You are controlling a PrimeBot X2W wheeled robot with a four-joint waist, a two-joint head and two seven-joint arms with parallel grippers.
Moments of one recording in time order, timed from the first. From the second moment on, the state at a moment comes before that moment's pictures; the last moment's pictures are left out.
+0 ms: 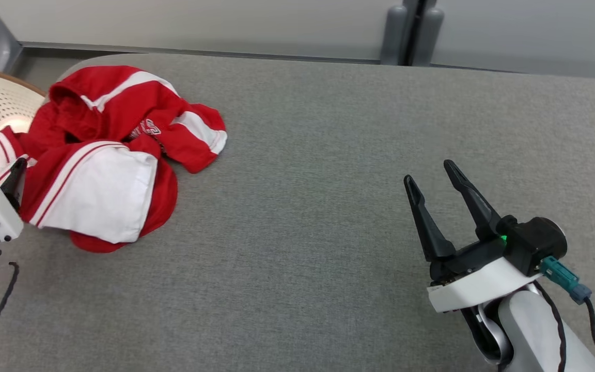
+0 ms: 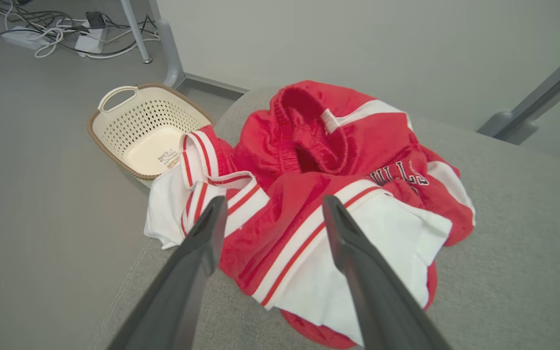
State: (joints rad) left arm -0.56 0.38 0.11 0.57 -0.47 -0.11 0.42; right arm -0.31 -0.18 0.39 0.22 0.30 0.13 -0.26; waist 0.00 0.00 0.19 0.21
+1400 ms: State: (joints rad) left arm -0.68 0.62 -0.34 0.13 -0.73 -0.13 0.58; right arm -0.25 -0.12 0.36 0.25 0.33 0.13 -0.26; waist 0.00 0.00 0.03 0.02
